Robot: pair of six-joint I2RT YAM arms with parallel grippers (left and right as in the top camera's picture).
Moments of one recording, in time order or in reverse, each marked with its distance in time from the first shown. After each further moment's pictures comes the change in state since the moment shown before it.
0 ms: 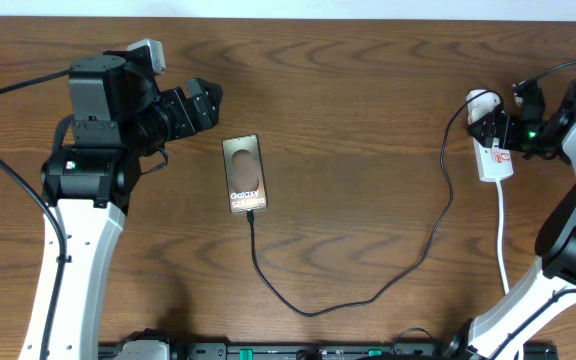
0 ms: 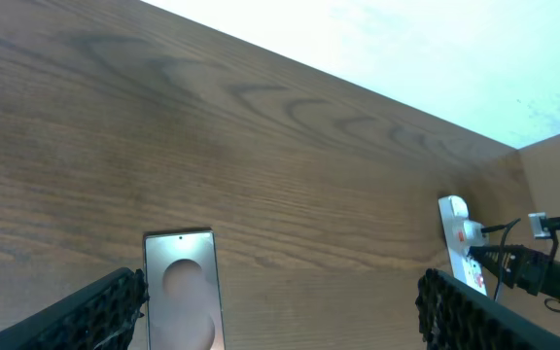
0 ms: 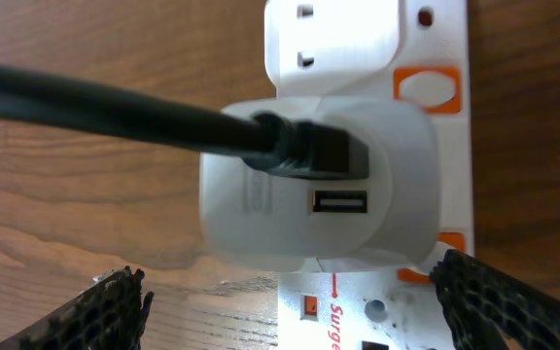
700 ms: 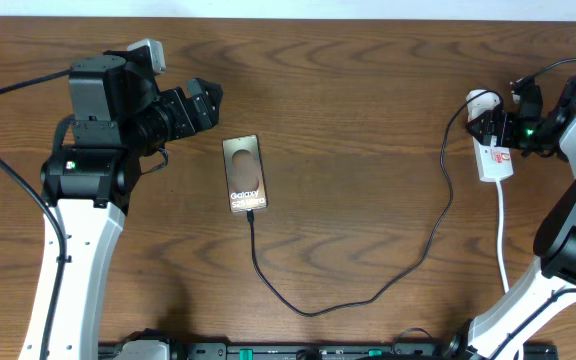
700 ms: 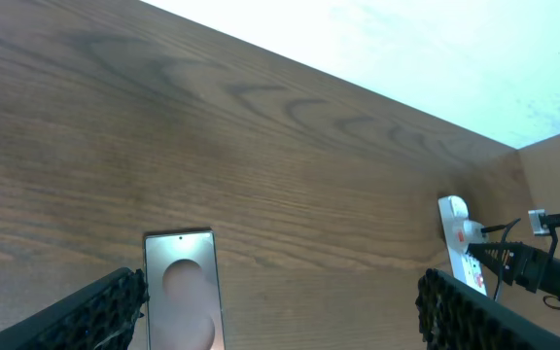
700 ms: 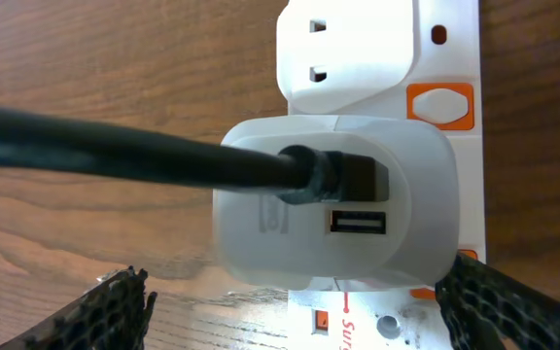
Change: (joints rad) left arm 0.000 0.000 0.000 0.000 0.000 0.000; right arm 0.016 0.002 0.006 0.008 0.004 0.016
